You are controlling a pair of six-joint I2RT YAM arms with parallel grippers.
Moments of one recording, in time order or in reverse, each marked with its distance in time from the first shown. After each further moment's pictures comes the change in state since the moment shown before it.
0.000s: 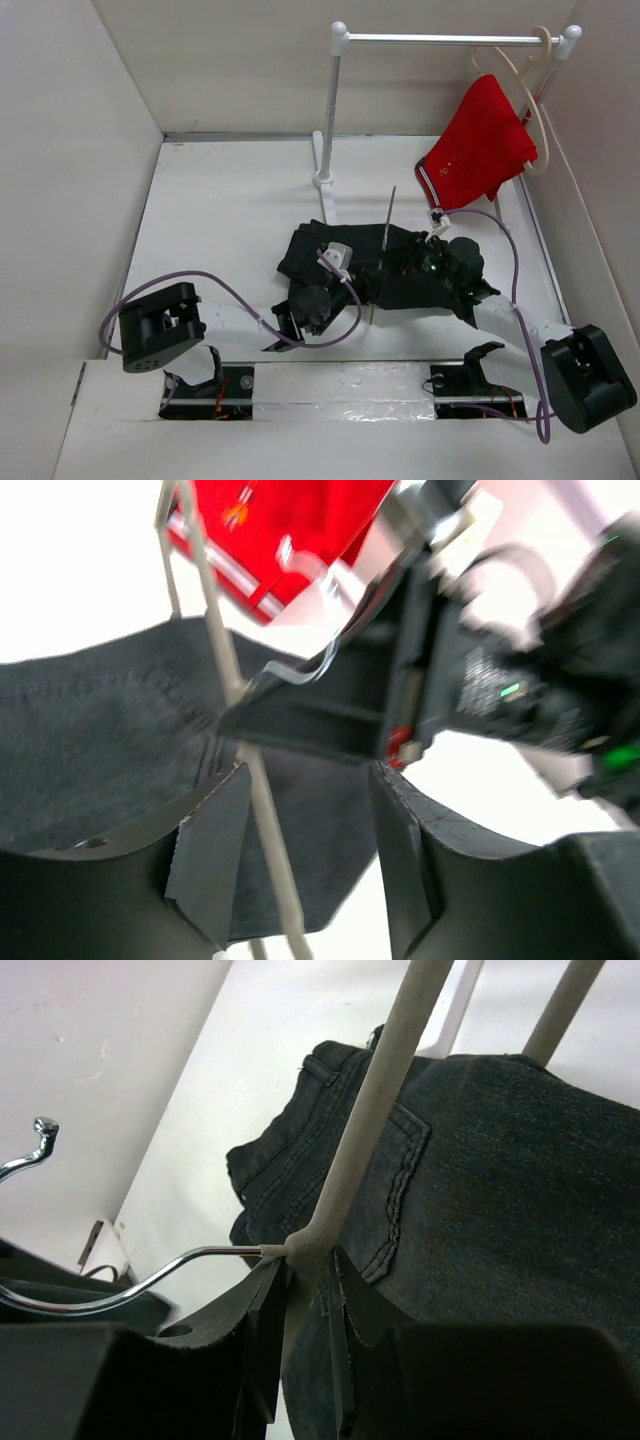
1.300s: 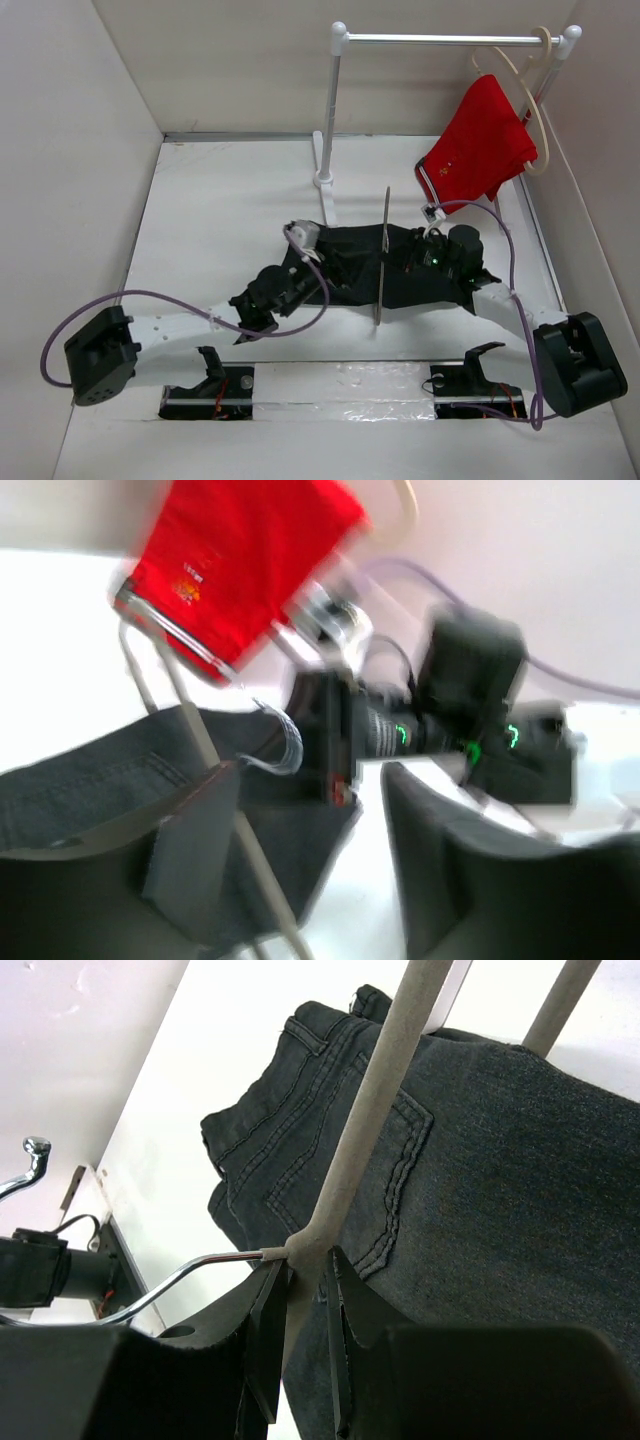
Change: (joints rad) left arm 0.149 -0.323 -0.011 -0.198 0.279 -0.020; right arm -0.084 0.081 0.083 -0.122 -0.195 -0.127
